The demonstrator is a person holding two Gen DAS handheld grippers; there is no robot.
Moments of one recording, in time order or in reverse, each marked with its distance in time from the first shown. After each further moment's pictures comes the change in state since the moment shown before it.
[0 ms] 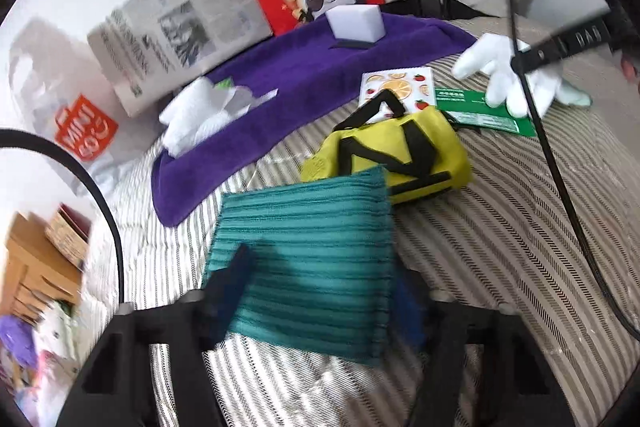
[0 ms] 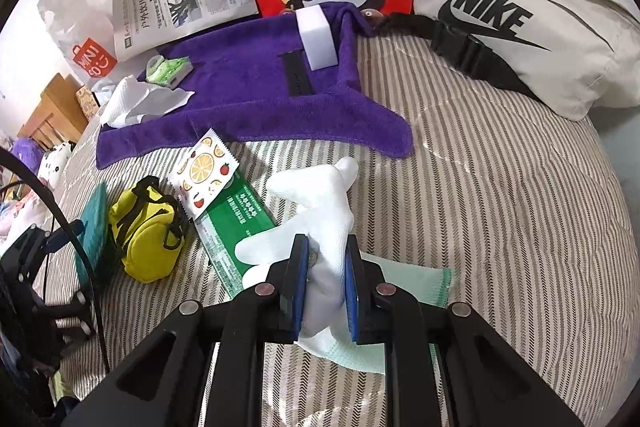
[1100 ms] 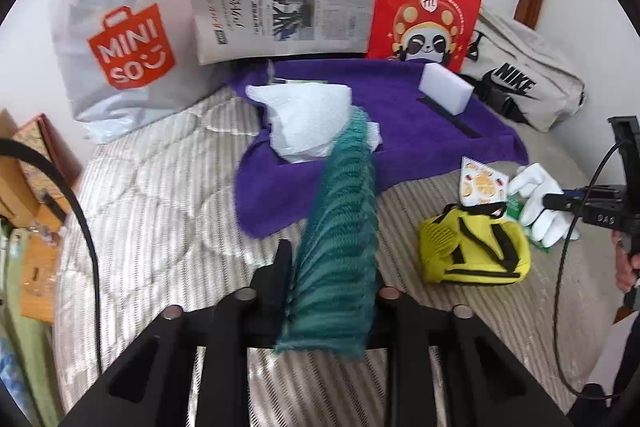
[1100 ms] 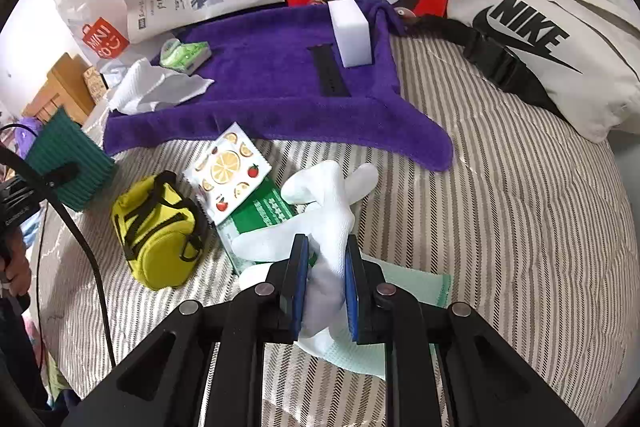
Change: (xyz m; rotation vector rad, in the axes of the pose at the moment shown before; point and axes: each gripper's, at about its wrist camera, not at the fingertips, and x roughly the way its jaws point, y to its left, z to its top) left arm 0.020 0.138 0.007 -0.361 -0.006 -0.205; right arm 0.009 0.021 0.013 -0.061 0.033 0.024
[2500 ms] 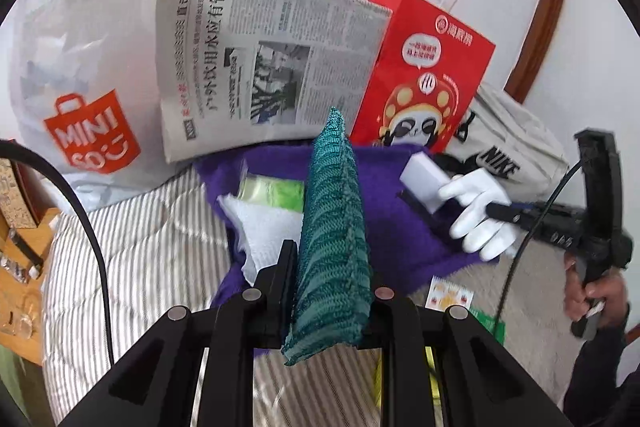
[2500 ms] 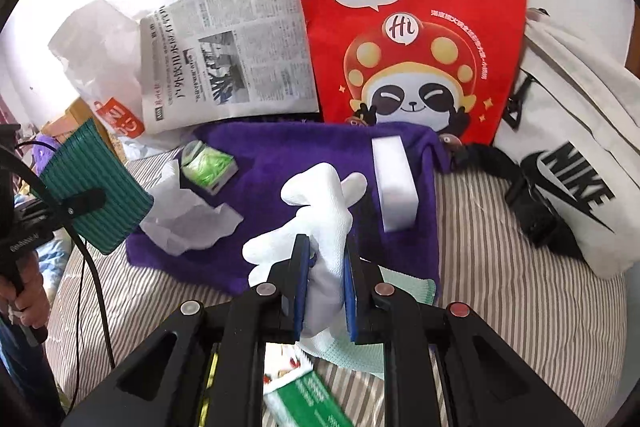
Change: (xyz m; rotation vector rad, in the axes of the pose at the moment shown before) left arm 0.005 0.009 0.102 -0.089 -0.096 -0.132; right arm -0.001 0.026 0.123 -0.062 -0.157 0.056
